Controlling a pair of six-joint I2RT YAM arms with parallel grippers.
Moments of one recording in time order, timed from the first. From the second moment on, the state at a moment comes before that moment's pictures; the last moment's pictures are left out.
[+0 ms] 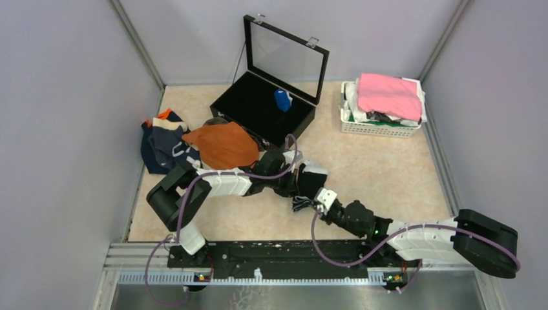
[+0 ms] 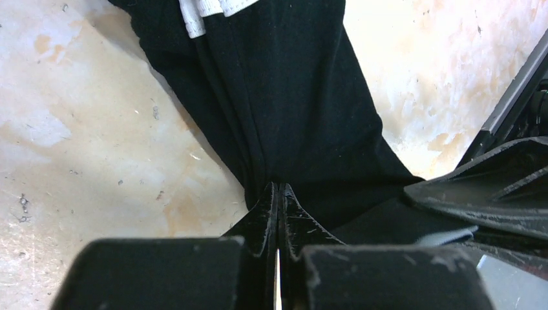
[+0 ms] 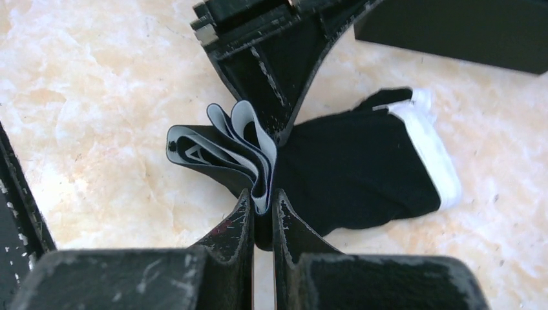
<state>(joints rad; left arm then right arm) -0.81 1.68 0.78 0.14 0.36 -0.42 1.12 1.00 0.02 0.74 0.20 -0.20</state>
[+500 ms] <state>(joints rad) -0.81 1.68 0.78 0.14 0.36 -0.42 1.12 0.96 0.05 0.46 0.30 0.20</state>
